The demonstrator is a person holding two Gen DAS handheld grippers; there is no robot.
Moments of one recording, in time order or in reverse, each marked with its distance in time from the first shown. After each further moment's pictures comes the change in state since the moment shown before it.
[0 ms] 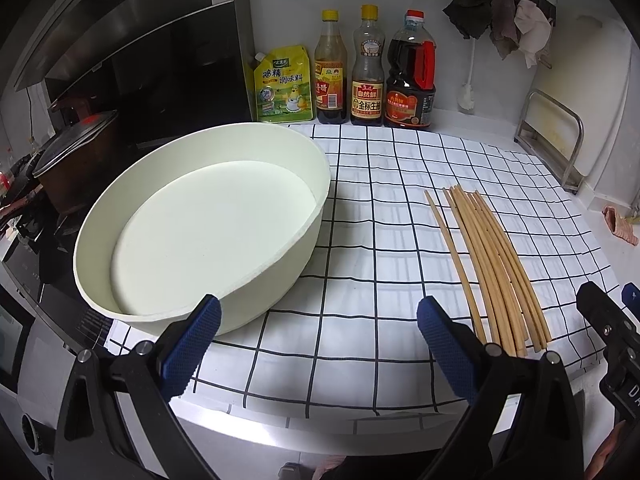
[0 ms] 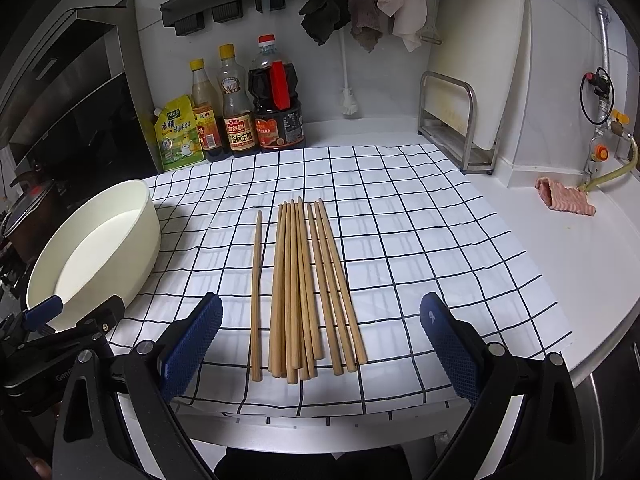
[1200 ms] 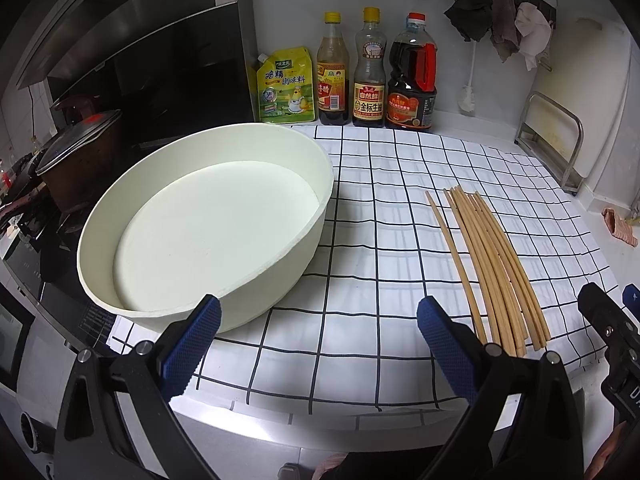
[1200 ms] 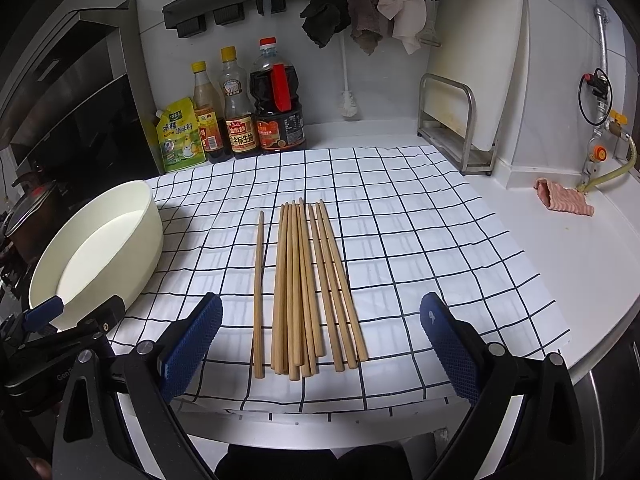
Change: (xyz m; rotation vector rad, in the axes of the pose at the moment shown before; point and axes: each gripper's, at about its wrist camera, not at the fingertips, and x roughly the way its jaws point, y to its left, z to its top) left arm -0.005 0.002 0.002 0.000 -0.005 0.001; right arm -0.004 -0.001 -0.003 -0.004 -0.005 0.006
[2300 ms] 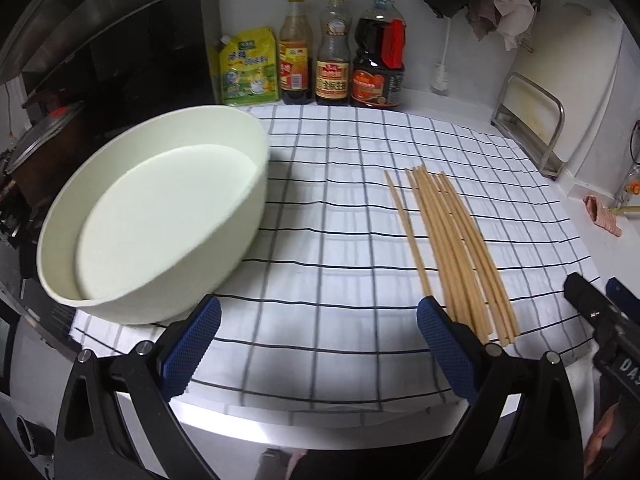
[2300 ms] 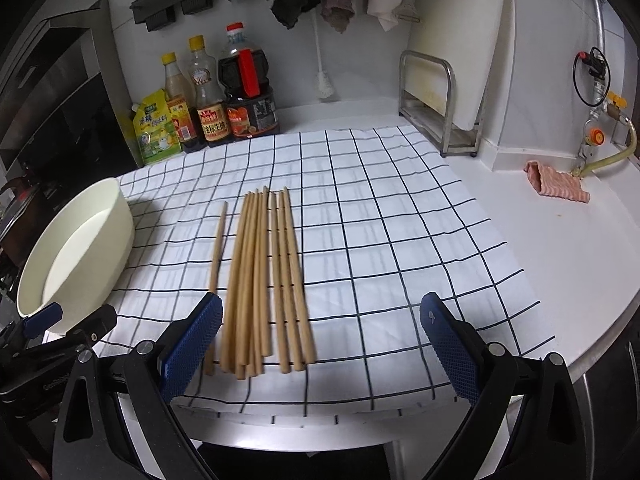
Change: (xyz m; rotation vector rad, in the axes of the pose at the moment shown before) left arm 0.015 -0.040 -0.003 0.011 0.078 -0.094; right arm 0.026 -0.047 0.008 0.016 0.092 -0.022
